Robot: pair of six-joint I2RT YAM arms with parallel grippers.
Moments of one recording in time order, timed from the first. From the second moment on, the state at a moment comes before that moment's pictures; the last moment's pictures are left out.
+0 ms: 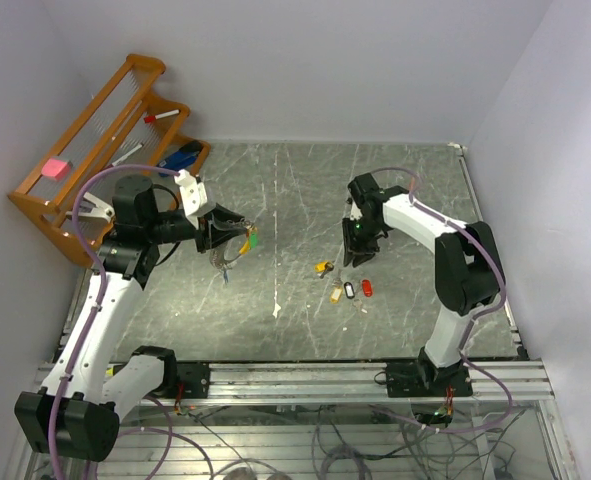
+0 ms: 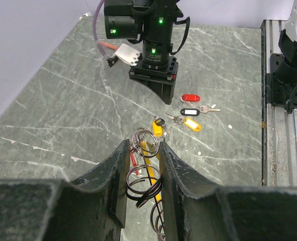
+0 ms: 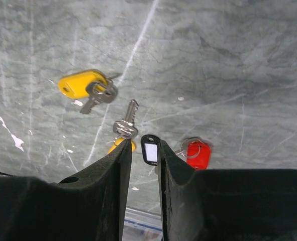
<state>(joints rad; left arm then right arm) -0.16 0.96 0.95 -0.25 1.10 0.36 0.40 1.83 1.28 -0.85 -0.18 0.34</state>
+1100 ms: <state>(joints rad) -0.16 0.96 0.95 -0.28 1.08 0.39 0.47 1.95 1.38 -0.76 -0.20 0.25</state>
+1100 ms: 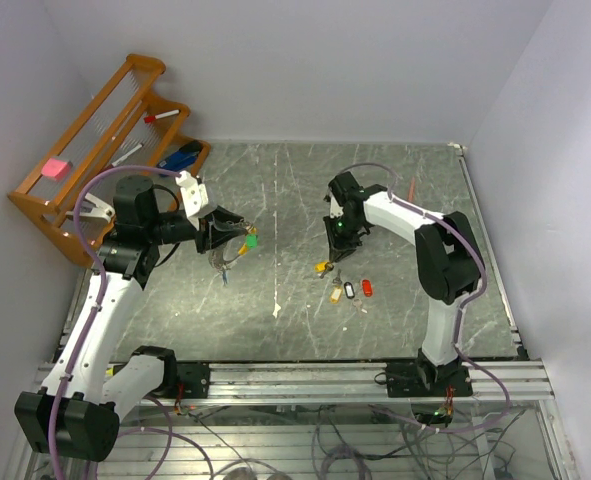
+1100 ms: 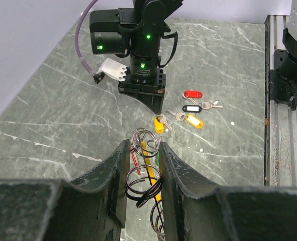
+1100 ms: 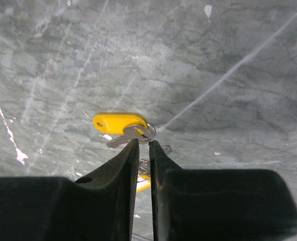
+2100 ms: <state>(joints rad) -0.16 0.96 0.95 -0.30 1.08 0.43 0.48 1.98 1.44 -0.83 -0.24 0.49</state>
